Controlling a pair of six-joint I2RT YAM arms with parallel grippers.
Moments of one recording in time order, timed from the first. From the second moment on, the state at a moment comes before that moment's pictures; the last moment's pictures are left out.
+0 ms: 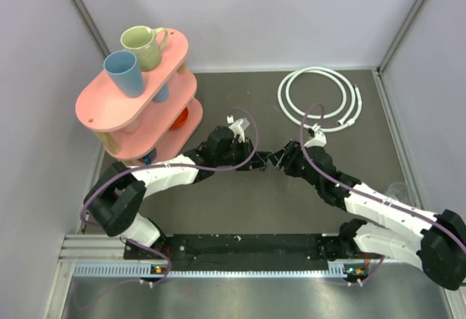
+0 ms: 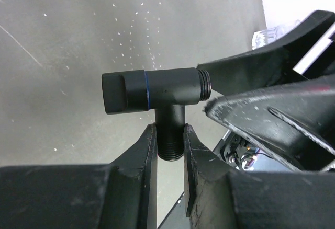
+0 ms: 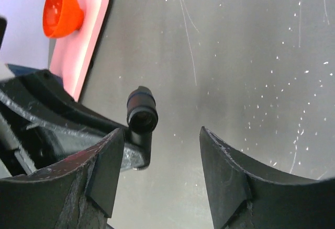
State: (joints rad) left arm -0.76 1.52 0.81 0.19 0.35 -0.78; right arm 0.75 0.98 0.47 0.09 0.20 0.90
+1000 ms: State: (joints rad) left arm -0.77 1.51 0.80 0.28 0.44 -0.81; right arm 0.69 1.11 0.55 0.22 0.08 0.68
